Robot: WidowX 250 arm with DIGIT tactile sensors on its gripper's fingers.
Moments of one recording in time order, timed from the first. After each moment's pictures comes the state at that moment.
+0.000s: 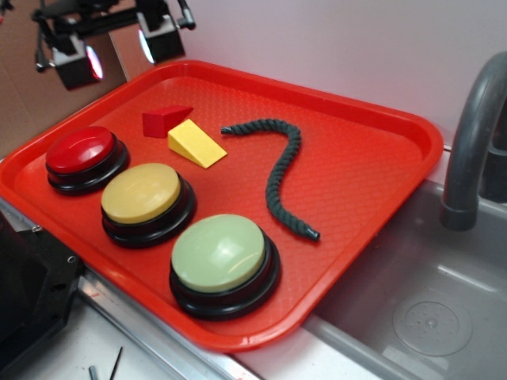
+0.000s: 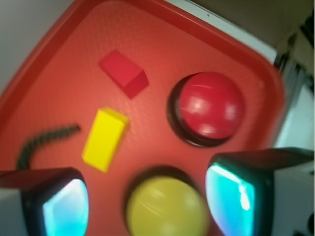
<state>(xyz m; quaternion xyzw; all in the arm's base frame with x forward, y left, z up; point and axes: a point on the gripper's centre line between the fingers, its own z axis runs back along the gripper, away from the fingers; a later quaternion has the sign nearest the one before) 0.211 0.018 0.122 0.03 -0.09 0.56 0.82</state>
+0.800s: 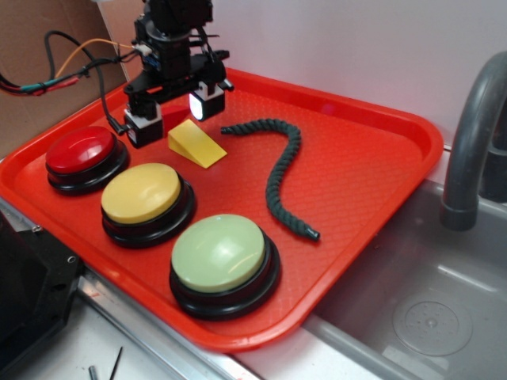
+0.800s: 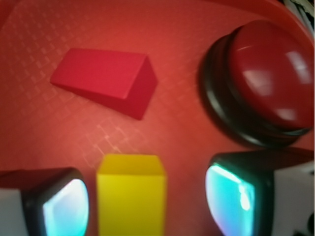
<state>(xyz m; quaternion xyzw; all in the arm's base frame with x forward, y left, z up) 0.248 0.032 0.035 0.12 -0.06 0.67 0.73</state>
